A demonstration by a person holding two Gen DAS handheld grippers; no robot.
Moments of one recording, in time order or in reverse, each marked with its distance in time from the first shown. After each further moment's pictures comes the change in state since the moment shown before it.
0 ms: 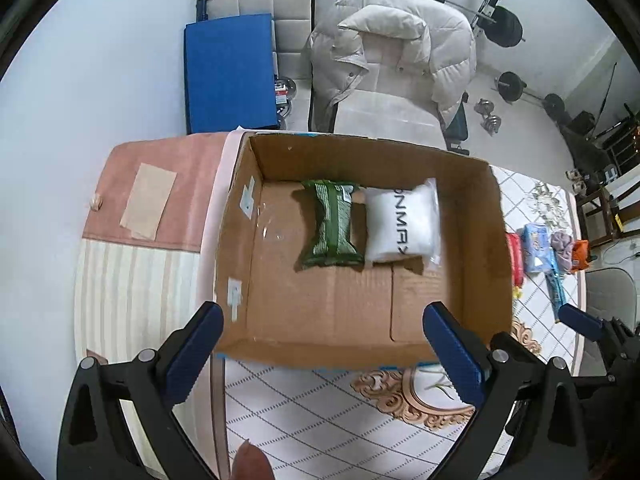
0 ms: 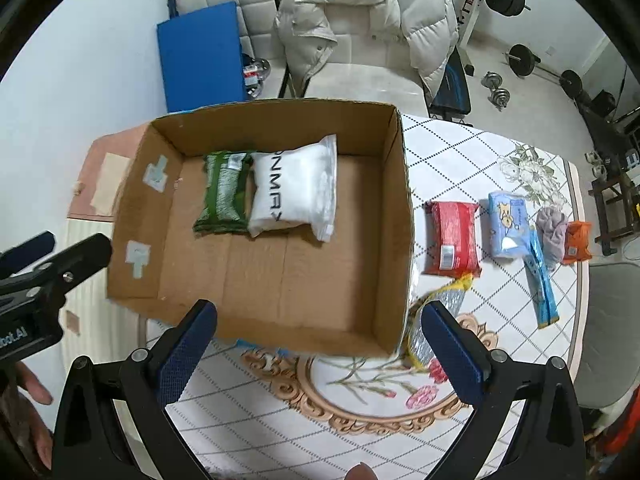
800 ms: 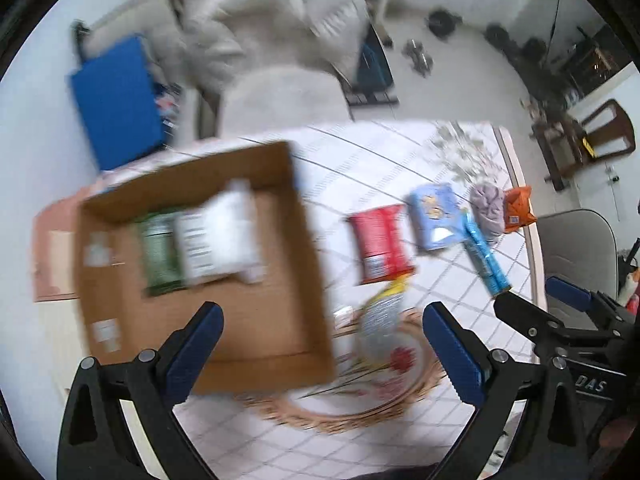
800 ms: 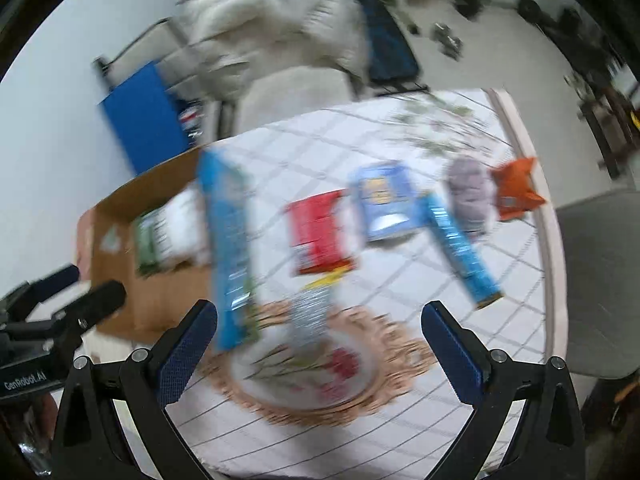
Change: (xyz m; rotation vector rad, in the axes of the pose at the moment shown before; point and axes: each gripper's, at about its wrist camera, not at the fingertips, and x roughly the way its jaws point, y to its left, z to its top) left arm 0.049 -0.240 0.048 0.242 0.170 -0.083; right arm -0.014 -0.257 0.001 0.294 0.042 0.102
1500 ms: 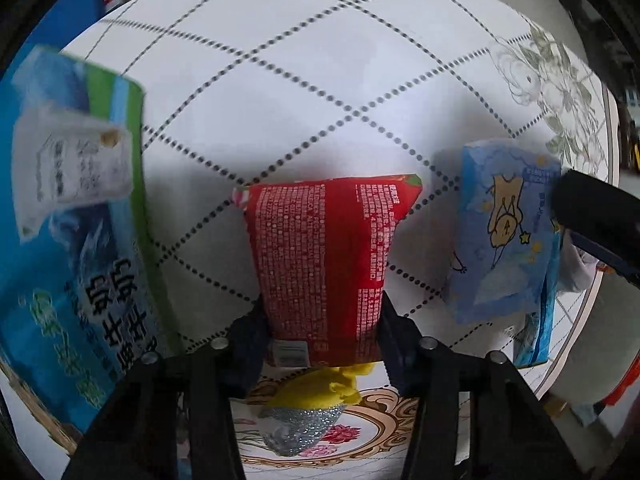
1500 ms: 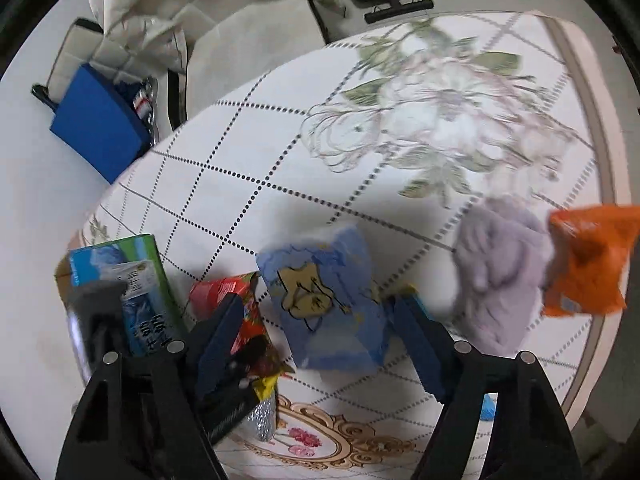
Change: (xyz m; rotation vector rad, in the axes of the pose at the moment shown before) left arm 0.223 -0.056 0.042 -0.180 0.364 0.030; right arm 0.174 -0.082 0.140 0.082 0.317 0.103
